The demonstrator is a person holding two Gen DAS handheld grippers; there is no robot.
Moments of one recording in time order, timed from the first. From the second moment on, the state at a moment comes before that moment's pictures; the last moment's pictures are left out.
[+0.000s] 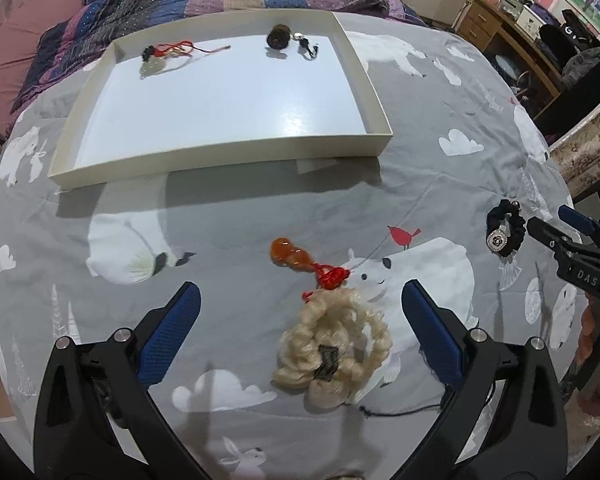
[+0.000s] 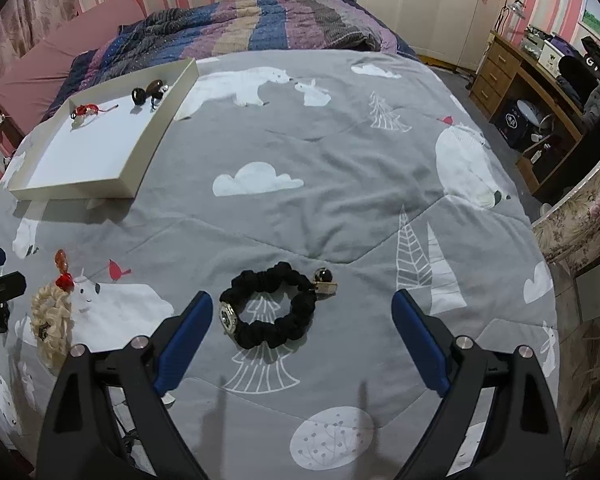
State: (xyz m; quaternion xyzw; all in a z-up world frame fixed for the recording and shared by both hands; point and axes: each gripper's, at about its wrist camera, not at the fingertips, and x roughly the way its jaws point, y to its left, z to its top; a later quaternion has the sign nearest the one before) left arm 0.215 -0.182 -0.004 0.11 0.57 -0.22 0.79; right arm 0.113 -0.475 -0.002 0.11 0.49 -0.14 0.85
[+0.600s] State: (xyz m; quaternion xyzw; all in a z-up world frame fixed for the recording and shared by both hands) left arm 0.229 -0.225 -0.054 0.13 0.61 -0.21 0.75; right arm 0.120 -0.484 -0.033 0.14 0.51 -0.13 0.84
